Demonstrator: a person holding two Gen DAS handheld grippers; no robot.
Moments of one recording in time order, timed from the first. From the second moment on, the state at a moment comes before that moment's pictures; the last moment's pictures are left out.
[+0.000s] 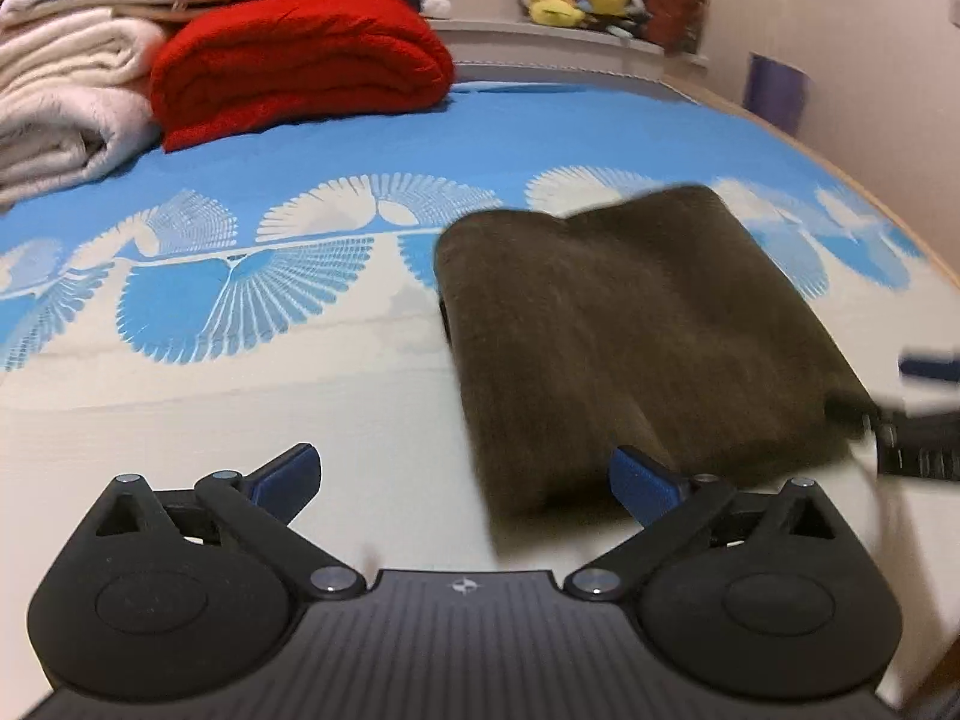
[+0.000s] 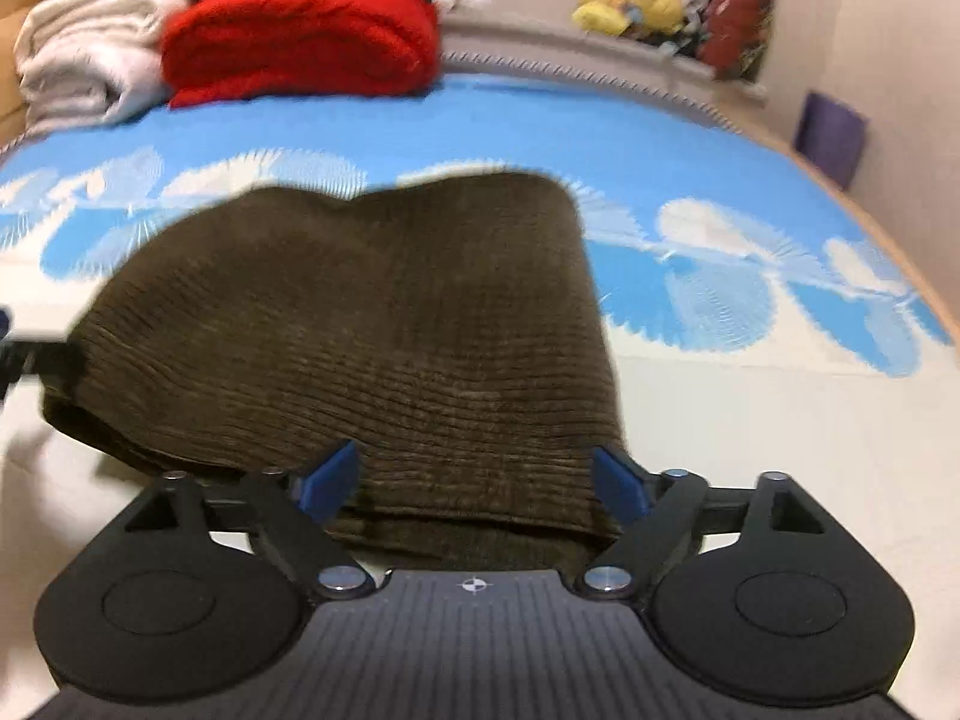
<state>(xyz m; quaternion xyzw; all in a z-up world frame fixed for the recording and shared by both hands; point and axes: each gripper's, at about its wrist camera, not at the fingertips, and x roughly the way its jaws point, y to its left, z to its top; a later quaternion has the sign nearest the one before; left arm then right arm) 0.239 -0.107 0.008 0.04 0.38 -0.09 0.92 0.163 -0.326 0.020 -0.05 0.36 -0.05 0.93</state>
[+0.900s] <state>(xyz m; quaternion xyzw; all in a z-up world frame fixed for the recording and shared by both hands) 0.176 -0.099 -0.021 0.05 0.37 -0.13 0.92 0.088 -0.270 -0.018 -0.03 0.35 -0.18 0.92</state>
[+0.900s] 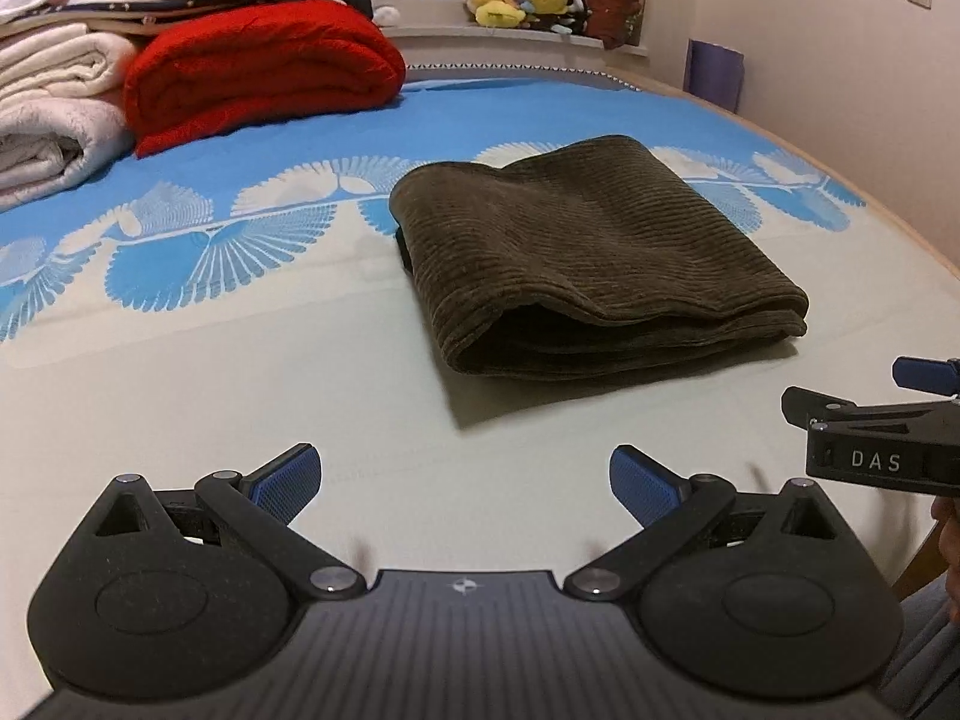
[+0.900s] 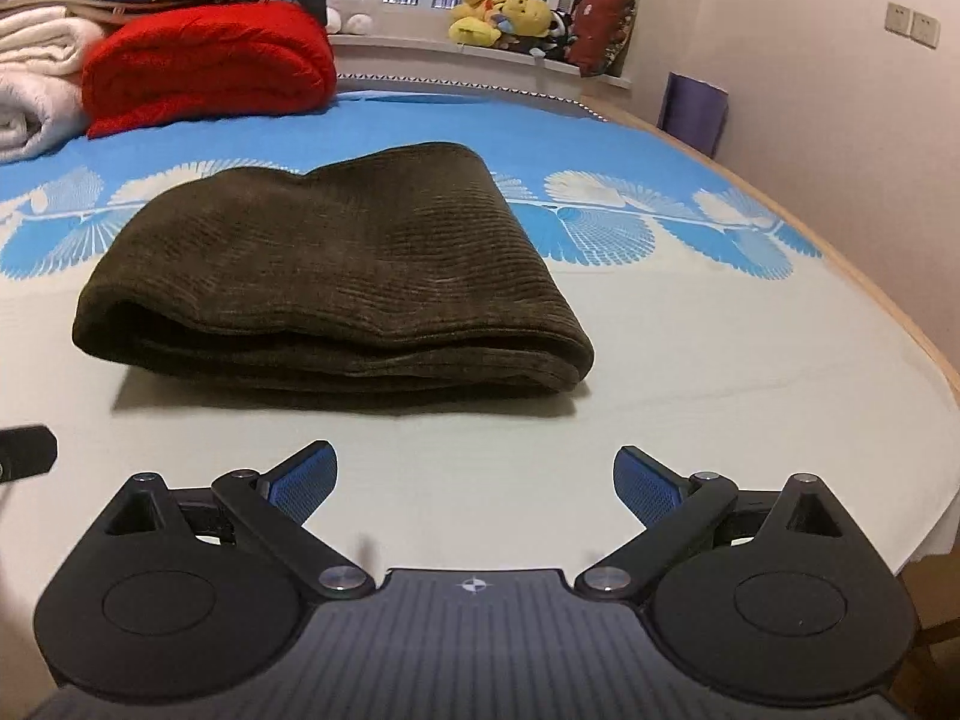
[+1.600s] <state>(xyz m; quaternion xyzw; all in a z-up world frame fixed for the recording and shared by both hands) 0.181 -0.104 -0.030 0.04 0.39 -0.13 0.91 0.084 -0.271 -0.019 -0.04 0.35 -0.16 0.92</state>
